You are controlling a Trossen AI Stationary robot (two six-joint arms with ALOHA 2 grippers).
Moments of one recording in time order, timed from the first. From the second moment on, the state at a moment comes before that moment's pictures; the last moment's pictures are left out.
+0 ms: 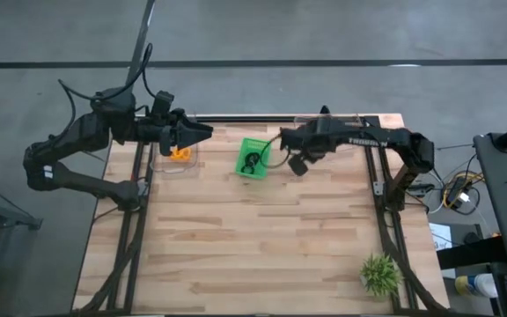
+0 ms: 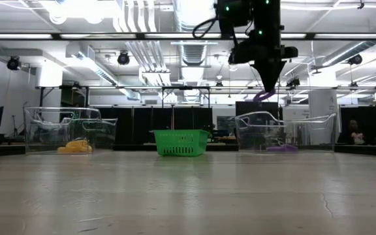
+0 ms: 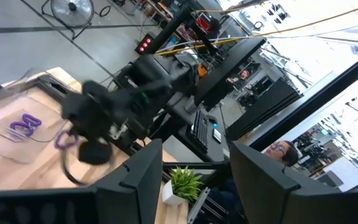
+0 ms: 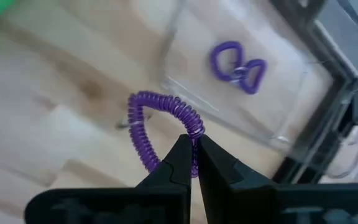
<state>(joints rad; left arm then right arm) 0.18 1.01 1.45 -0.46 0.16 -0.71 -0.23 1.71 1.52 -1.38 0.34 0.68</state>
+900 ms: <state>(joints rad) 0.17 1.01 1.43 -0.46 0.17 -0.75 -0.82 1.71 1.37 -1.20 0.15 0.46</state>
